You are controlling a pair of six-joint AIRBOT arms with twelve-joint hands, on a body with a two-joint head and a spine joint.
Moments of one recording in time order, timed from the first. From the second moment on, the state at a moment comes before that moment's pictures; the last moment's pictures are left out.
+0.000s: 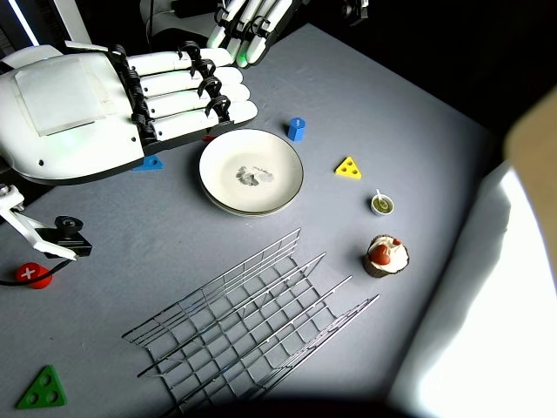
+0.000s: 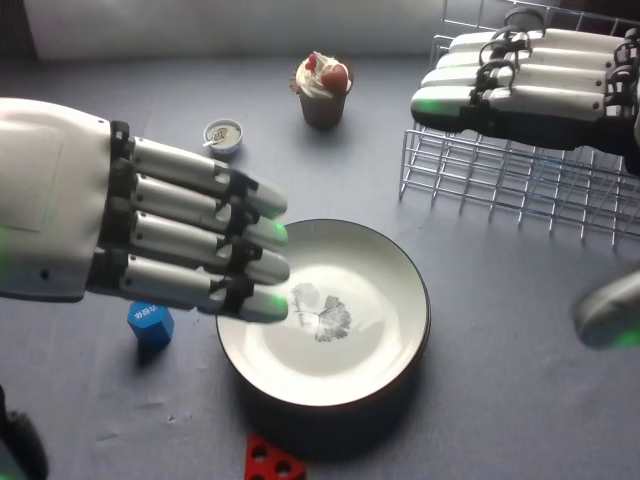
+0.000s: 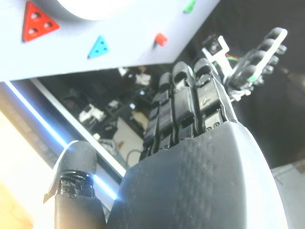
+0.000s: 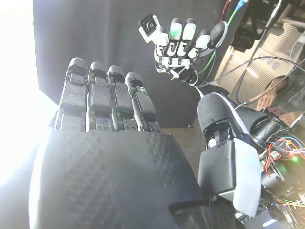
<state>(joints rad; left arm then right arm) 0.22 -0.72 1.13 1.59 -1.14 0.00 -0.51 -0.77 1.01 -0.65 0.94 -0.25</state>
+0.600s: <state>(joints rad) 0.24 -0.72 1.15 1.59 -1.13 0.00 -0.51 -0.77 1.01 -0.67 0.94 -0.25</state>
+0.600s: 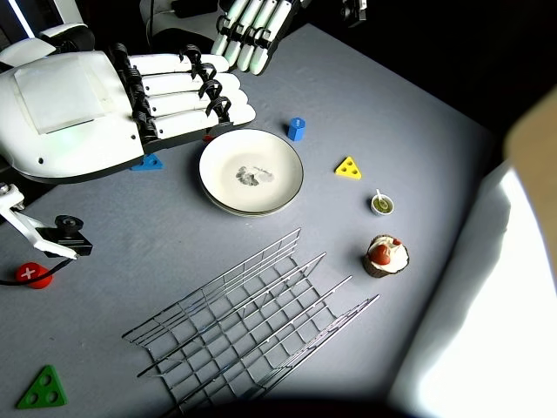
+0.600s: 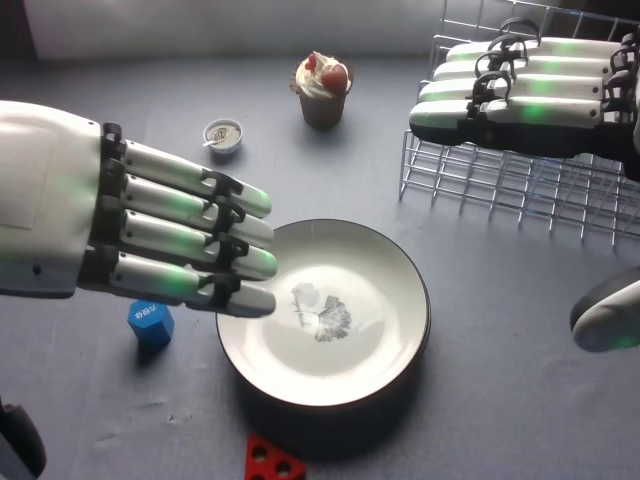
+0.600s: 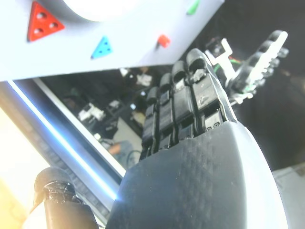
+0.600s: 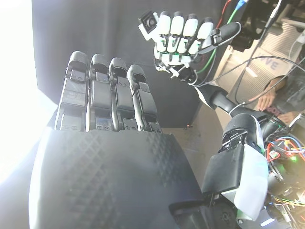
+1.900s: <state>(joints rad) 0.46 -0.73 1.12 1.55 -1.09 0.00 -0.51 -0.79 1.04 -0.70 0.90 -0.22</state>
